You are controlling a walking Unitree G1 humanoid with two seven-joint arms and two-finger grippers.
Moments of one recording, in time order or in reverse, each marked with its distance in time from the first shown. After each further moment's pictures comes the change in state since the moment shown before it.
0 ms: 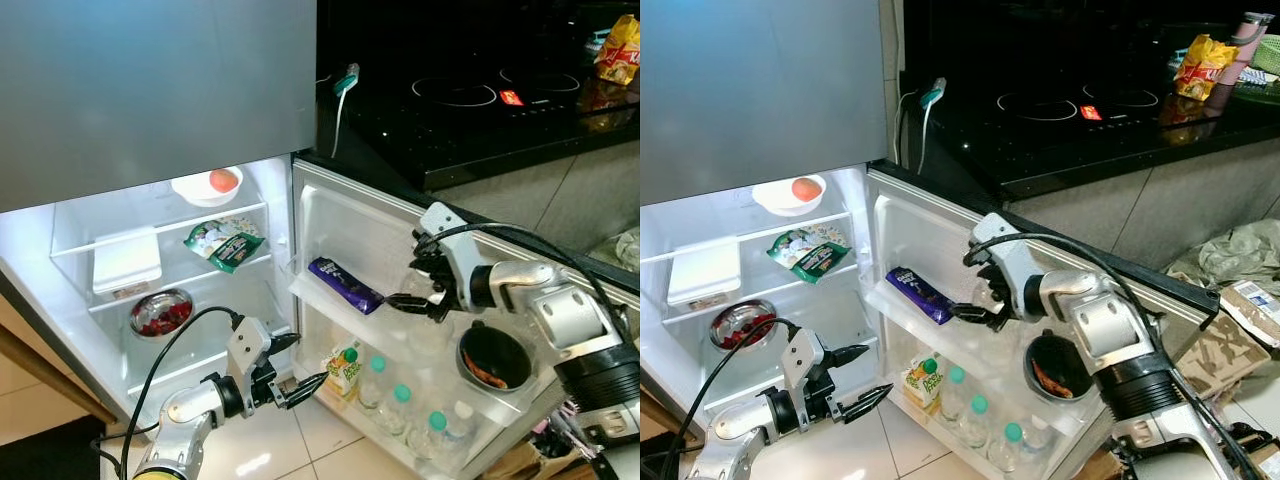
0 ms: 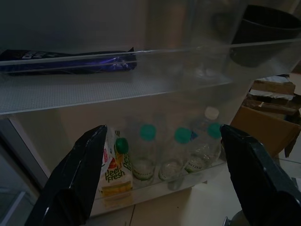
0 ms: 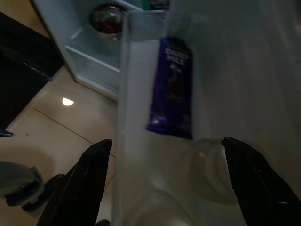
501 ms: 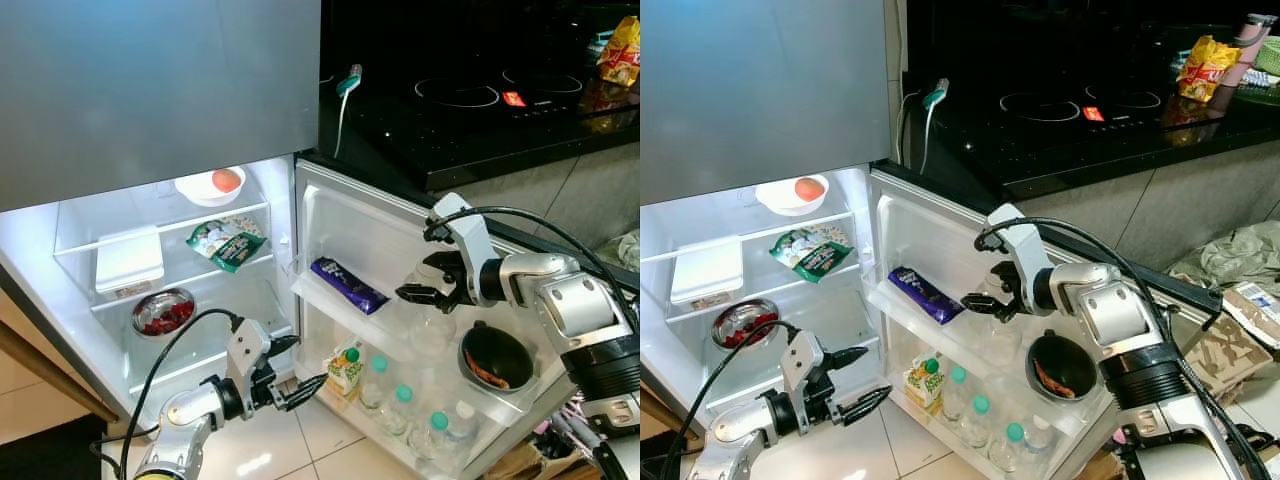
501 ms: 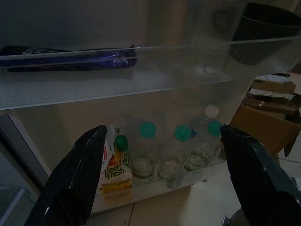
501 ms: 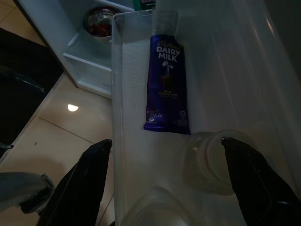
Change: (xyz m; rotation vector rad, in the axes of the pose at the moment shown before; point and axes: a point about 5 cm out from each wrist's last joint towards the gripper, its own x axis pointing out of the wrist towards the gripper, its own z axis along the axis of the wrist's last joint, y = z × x) left arm -0.001 -0.001 -0.002 -0.005 0.004 0.003; right arm -0.002 -0.003 0.002 0.097 0.023 -0.007
